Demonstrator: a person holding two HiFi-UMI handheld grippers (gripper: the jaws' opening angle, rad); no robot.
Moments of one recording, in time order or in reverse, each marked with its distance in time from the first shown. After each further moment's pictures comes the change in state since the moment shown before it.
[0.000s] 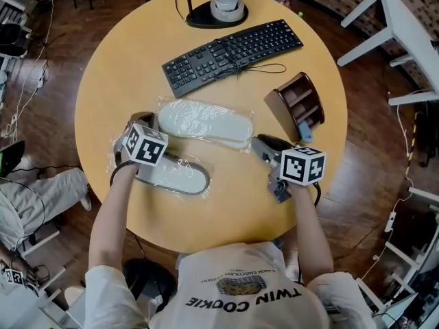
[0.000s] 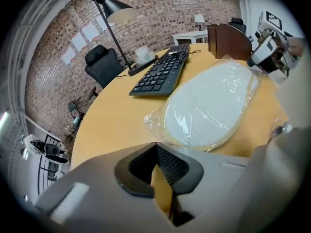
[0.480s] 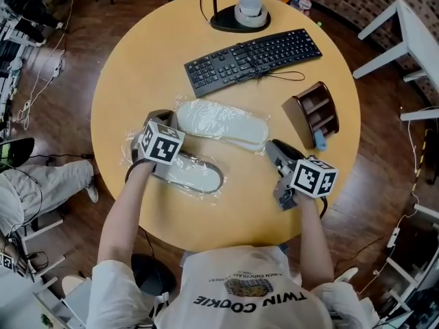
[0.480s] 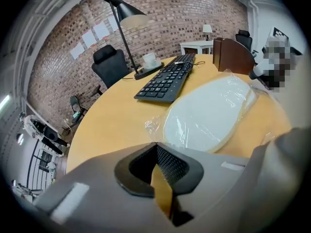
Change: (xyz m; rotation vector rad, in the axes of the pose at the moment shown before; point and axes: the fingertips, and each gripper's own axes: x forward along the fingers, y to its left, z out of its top) left arm -0.014 0.000 0.006 -0.108 -0.056 -0.017; right arm -0.005 0.011 0.006 0.086 -0.116 0.001
